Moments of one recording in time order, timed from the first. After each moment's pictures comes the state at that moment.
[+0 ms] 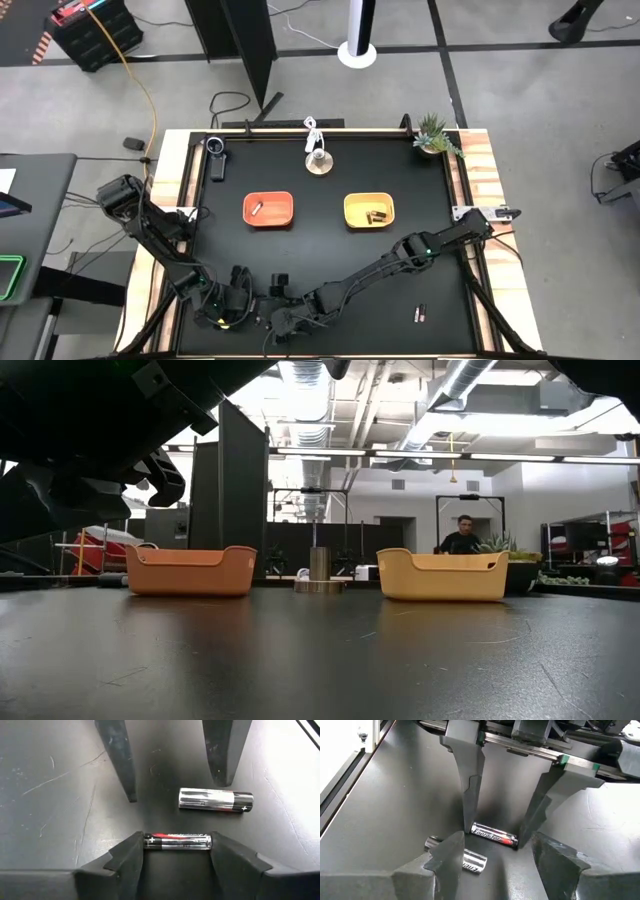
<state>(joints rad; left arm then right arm) -0.95 1.59 0.52 0.07 -0.49 -0.57 0.45 2.66 2.24 -0.19 0.47 0.13</state>
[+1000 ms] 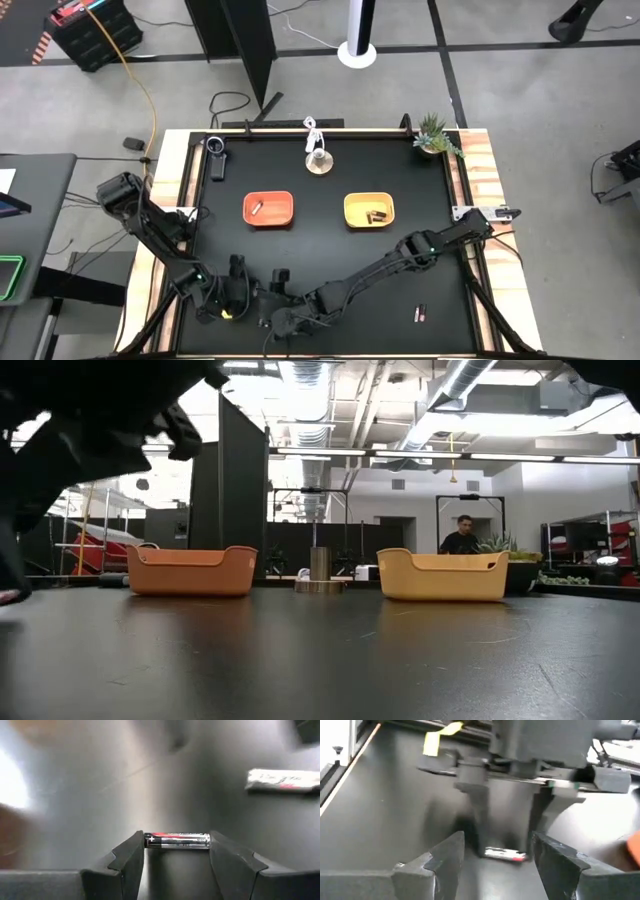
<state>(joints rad) -0.95 1.53 0.52 -0.01 -0.69 -0.55 0.46 2.61 2.24 -0.21 0.59 0.07</state>
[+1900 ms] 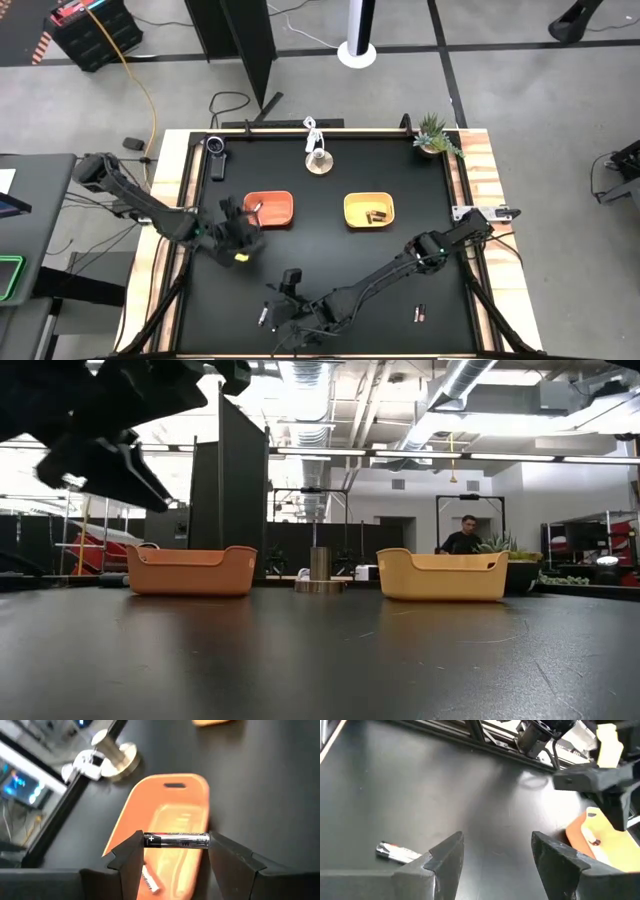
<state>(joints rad) -0.48 1.05 0.52 -0.41 -0.90 -0.36 0.51 2.54 2.24 -0.39 0.79 0.07</state>
